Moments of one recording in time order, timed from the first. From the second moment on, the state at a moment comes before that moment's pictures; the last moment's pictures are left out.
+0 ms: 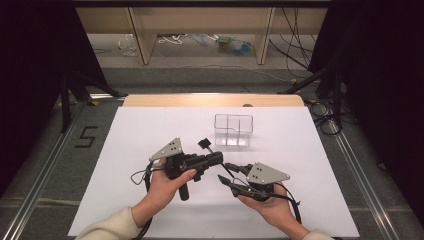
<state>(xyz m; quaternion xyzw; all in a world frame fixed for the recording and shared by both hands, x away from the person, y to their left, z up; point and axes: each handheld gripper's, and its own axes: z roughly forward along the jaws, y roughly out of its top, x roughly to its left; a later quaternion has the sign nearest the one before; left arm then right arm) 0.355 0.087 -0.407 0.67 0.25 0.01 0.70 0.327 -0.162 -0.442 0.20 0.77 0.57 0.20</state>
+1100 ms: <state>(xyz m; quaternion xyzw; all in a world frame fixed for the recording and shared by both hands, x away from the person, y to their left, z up) 0.344 0.069 -0.407 0.77 0.25 0.12 0.57 0.332 -0.151 -0.451 0.21 0.78 0.55 0.20</state>
